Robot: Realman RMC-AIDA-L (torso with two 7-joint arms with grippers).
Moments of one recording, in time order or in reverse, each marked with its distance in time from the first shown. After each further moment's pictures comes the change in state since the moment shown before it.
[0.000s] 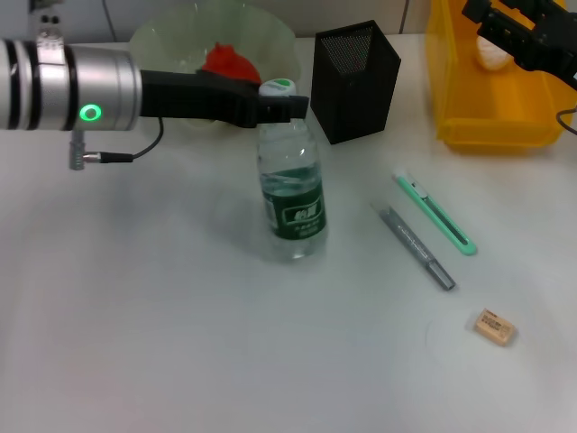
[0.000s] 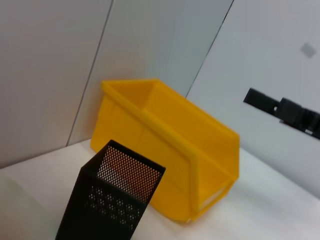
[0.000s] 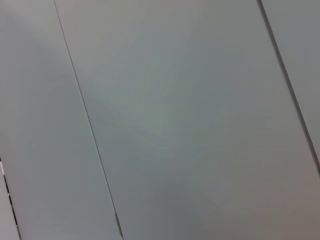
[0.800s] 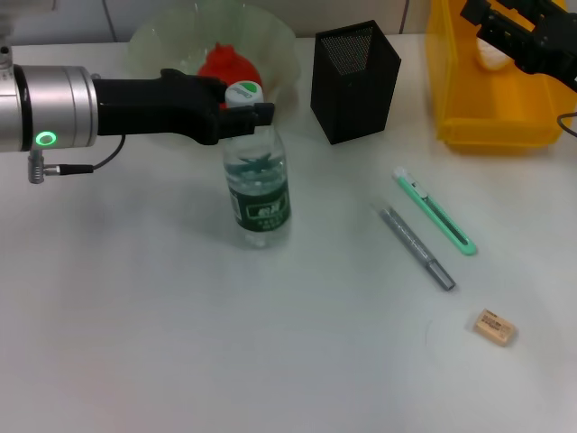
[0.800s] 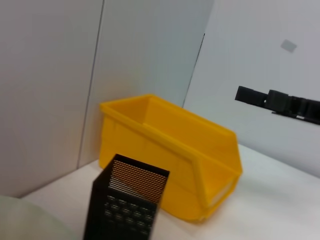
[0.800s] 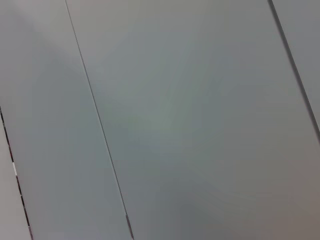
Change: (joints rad) left arm 0.092 -0.004 -0.059 0.050 -0.028 0.048 0.242; right arm -0.007 0.000 -0.004 -0.007 -0.002 -0.033 0.004
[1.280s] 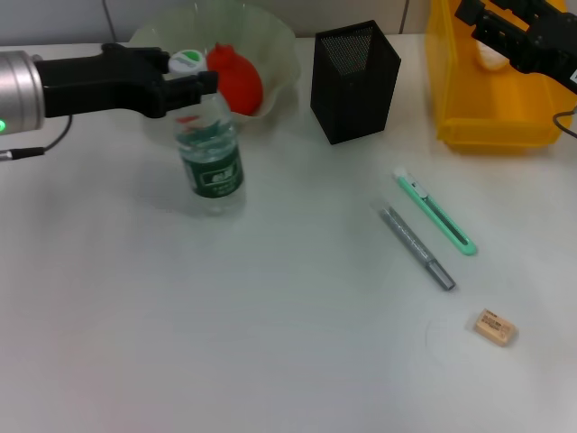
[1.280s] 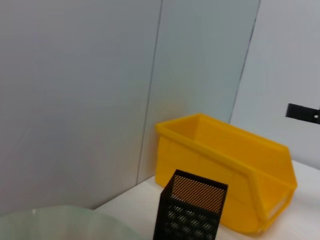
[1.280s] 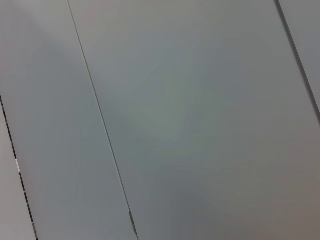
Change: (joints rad) left arm 0.026 0.032 -0.099 -0.013 -0.012 -0.030 0.086; right arm 0.007 -0.002 -0.012 -0.001 -0.004 0.007 0.014
